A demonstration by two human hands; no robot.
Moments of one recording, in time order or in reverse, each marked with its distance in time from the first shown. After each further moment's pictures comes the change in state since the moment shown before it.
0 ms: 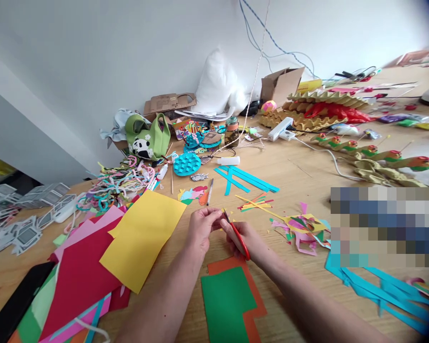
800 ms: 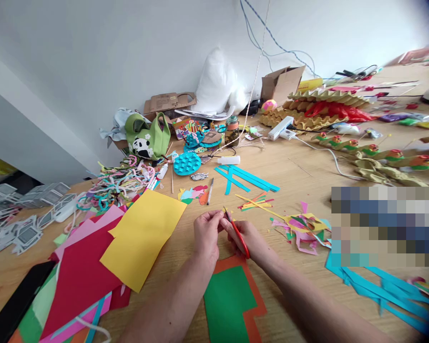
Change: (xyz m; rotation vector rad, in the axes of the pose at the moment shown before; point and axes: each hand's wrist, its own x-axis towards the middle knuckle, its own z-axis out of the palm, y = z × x) left_hand -0.009 -0.018 0.018 -0.160 0.179 0.063; right_hand 0.003 0.005 0.000 -0.003 0.051 -0.024
